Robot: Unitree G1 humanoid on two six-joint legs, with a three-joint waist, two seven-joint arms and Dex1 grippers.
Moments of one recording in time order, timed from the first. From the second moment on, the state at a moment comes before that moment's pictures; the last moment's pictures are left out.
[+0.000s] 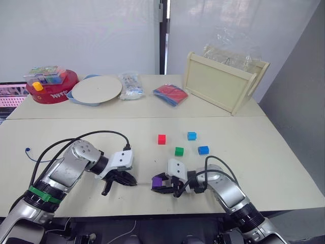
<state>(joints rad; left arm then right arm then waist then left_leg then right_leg) -0.53 0.86 -0.32 -0.04 -0.14 0.42 -1.48 -0.43 -0.35 0.42 -0.02 0.10 0.29 1.06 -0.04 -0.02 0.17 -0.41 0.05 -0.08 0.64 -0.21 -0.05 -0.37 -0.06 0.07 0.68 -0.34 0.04</state>
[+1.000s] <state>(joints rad) -0.52 0.70 -0.36 -0.12 -0.14 0.49 -1.30 -0.42 -0.37 0.42 -0.04 0.10 0.31 1.04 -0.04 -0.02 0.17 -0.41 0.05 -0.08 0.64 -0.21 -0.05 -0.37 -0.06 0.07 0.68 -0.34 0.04</state>
